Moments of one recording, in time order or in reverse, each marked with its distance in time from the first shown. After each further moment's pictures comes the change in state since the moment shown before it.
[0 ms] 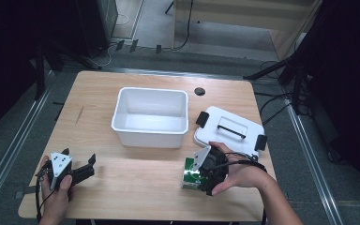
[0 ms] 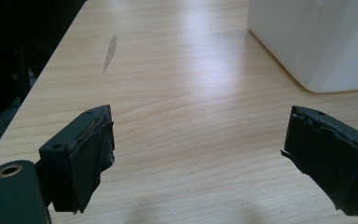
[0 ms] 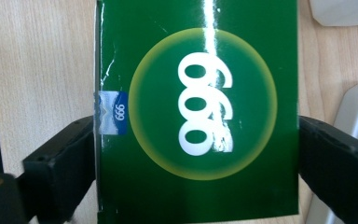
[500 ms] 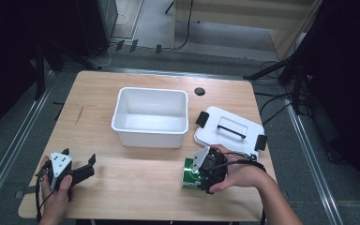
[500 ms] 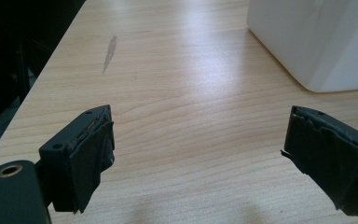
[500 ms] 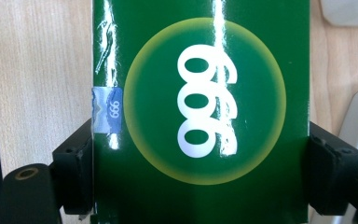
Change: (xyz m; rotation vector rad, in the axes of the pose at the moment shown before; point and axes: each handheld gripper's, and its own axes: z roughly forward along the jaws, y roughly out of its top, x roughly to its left) left arm 0.000 0.000 0.000 0.001 -0.001 0.001; right arm -0.001 0.000 0.003 0.008 0.016 -0.023
